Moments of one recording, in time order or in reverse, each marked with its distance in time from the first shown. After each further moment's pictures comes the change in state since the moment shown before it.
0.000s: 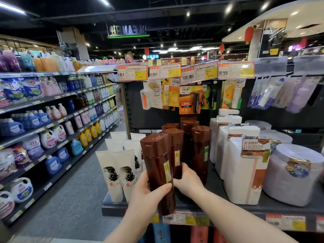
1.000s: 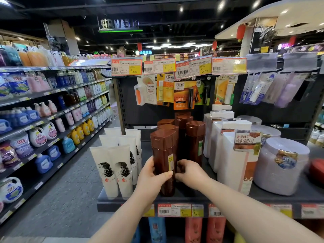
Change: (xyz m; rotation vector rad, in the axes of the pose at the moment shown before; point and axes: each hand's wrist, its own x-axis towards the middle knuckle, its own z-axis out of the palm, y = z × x) left_hand 0.037 -0.021 0.013 0.067 -0.114 0.037; right_hand -0.007 0.006 -0.026 -0.081 -0.052 0.007
